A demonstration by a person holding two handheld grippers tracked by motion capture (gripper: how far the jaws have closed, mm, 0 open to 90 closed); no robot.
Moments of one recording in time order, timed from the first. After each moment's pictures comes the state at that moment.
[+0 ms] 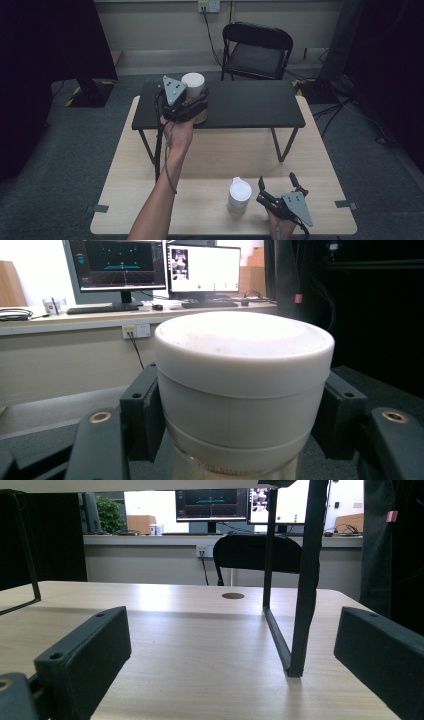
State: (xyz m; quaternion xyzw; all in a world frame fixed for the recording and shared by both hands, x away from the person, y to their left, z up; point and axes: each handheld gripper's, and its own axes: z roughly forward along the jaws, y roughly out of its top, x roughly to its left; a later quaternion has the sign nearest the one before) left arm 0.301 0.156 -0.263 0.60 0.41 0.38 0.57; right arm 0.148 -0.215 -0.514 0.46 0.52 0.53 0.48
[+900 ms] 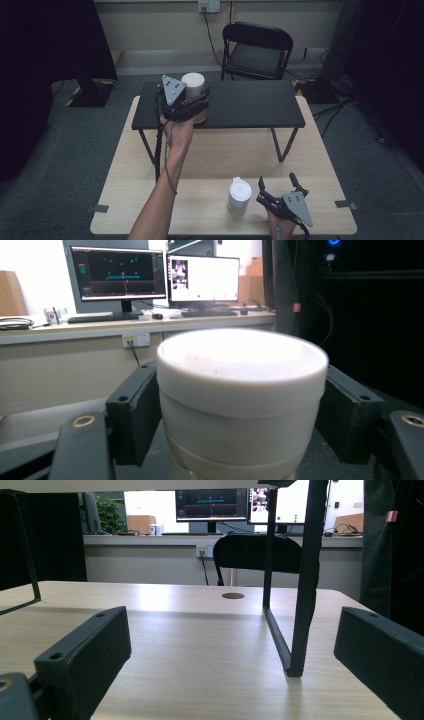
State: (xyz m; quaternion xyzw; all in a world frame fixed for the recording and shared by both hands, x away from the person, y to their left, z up) left arm 0.300 0.157 -0.265 0.59 0.40 0.38 0.58; right arm 0.148 -0.215 -0.514 0.46 0.52 0.53 0.48
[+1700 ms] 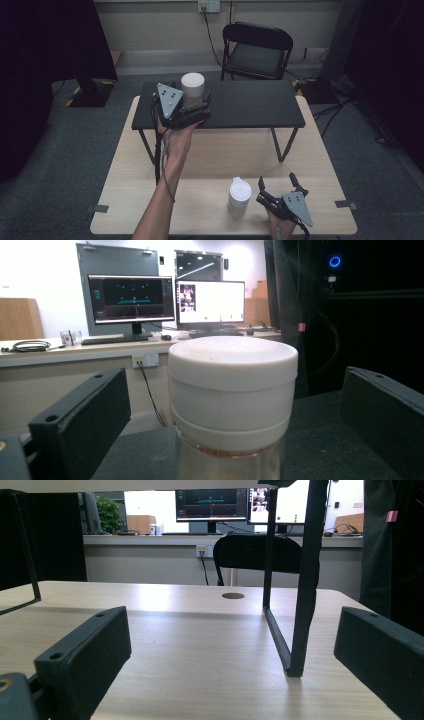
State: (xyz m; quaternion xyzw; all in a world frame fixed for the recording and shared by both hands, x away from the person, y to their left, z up) left arm 0.277 0.156 -0.288 0.56 0.38 0.42 0.60; right arm 0.148 -0.215 -0.514 0.46 0.52 0.53 0.48
